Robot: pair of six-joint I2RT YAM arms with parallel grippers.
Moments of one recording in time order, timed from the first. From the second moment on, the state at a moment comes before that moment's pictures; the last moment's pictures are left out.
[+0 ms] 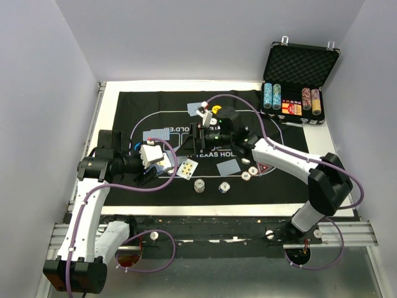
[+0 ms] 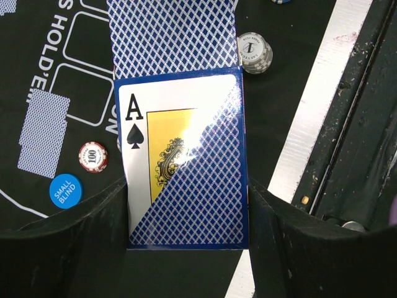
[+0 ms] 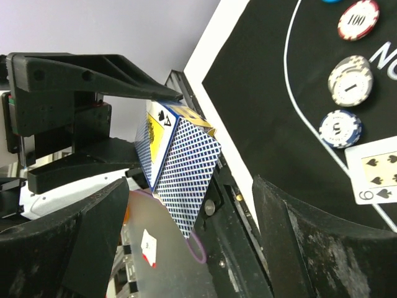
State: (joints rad) left arm -0.07 0.88 0.96 -1.06 0.76 0.97; right arm 0.76 1.62 1.17 0.08 -0.65 0.76
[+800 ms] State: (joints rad) left arm -0.07 0.88 0.97 -1.08 0.77 0.97; right arm 0.78 1.61 1.15 0.08 -0.64 0.80
